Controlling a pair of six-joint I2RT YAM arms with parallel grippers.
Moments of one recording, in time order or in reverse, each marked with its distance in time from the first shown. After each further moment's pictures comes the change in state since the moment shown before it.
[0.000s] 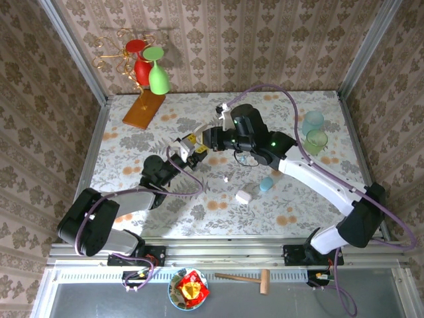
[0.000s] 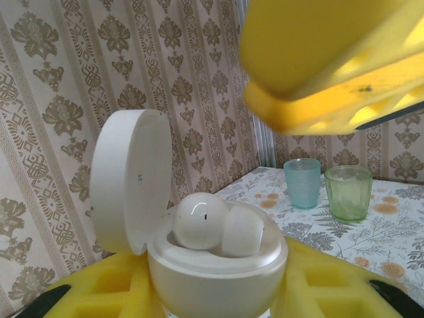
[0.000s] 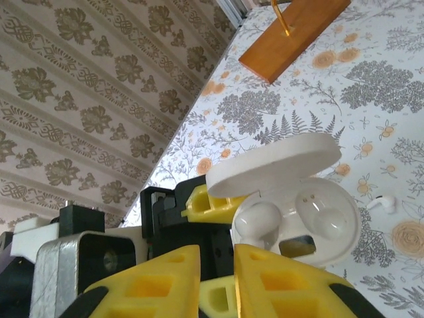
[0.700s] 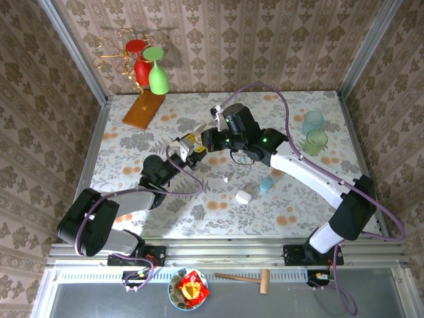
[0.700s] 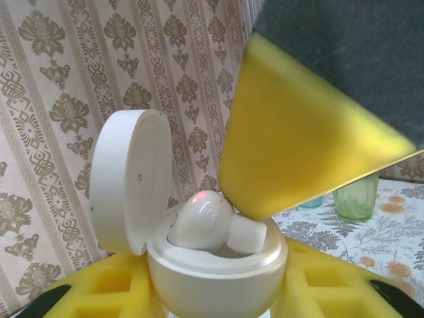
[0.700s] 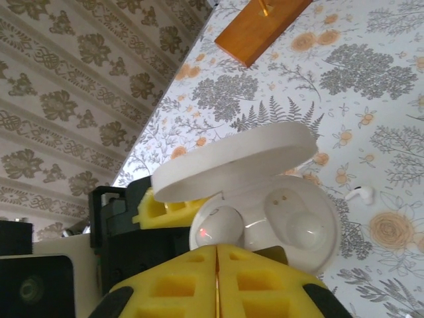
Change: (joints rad) left arm 0.006 -0.003 0.000 -0.003 -0.007 0.000; right arm 0.001 0.074 0.046 -0.061 0.035 -0.040
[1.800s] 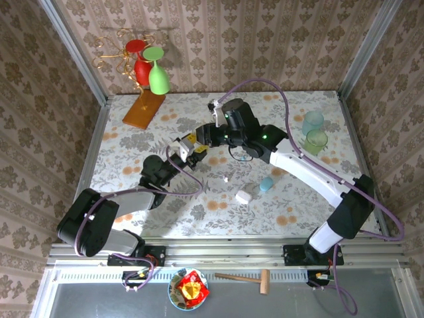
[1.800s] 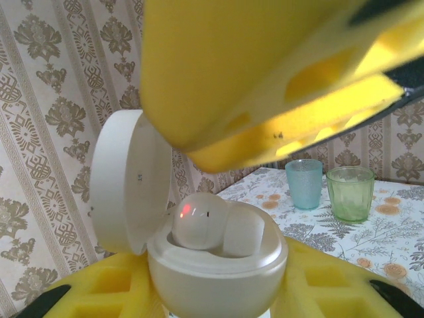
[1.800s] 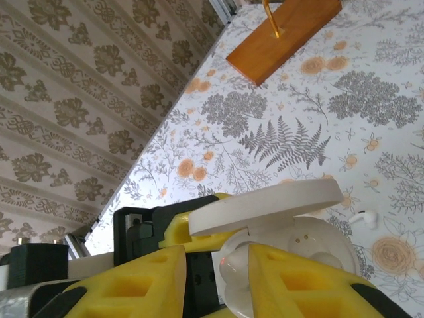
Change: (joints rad) left arm 0.000 -0.002 0.000 0.002 0.008 0.000; right arm 0.003 0.023 0.070 -0.013 -0.006 -0.037
